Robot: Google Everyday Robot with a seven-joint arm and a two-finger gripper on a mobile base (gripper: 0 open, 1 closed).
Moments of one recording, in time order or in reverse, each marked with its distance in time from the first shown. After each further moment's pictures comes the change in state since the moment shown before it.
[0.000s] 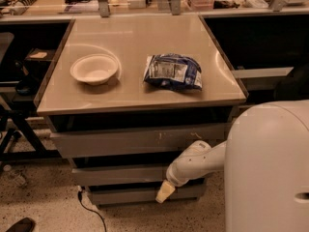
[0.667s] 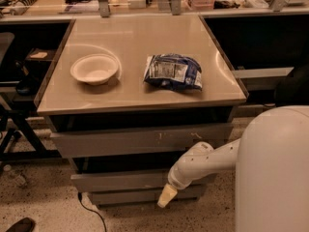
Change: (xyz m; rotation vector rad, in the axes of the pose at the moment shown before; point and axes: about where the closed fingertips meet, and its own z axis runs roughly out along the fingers) arm 0.013 0.010 -0.007 -0.035 0.032 0.003
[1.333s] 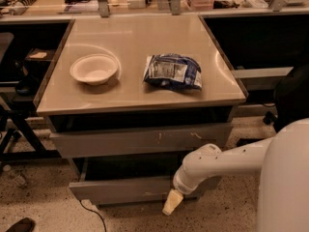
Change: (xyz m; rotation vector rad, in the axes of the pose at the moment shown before) arm 0.026 0.018 -0.016 -0.074 0.036 -0.002
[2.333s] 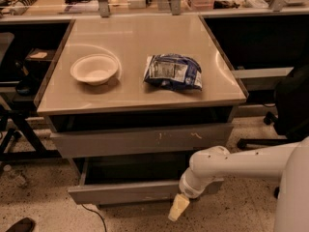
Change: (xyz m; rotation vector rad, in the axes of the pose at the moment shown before) arm 0.026 0.015 -0.008 -0.089 0.020 0.007
